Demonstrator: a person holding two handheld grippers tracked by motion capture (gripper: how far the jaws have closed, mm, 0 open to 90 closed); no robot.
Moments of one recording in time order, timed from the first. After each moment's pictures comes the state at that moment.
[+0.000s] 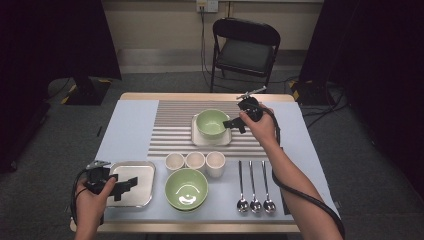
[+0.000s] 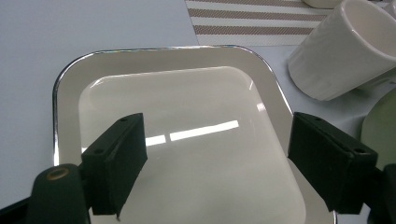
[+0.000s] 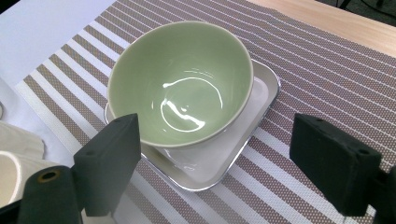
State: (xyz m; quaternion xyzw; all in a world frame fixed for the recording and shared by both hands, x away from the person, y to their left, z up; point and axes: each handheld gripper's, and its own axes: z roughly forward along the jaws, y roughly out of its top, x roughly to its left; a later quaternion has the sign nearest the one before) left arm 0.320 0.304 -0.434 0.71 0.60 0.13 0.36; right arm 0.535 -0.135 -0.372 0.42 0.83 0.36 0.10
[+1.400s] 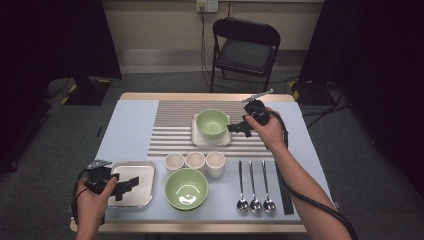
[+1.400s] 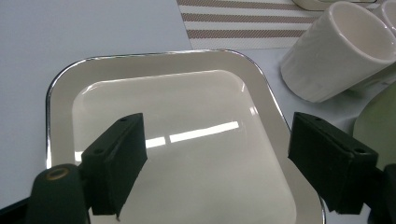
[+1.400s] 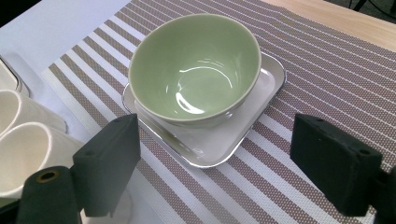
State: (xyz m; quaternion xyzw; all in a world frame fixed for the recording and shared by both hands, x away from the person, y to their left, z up) left arm 0.319 0.299 -0.430 0.71 0.59 0.13 0.36; right arm 0.517 -0.150 -0.367 0.40 0.83 0.37 0.09
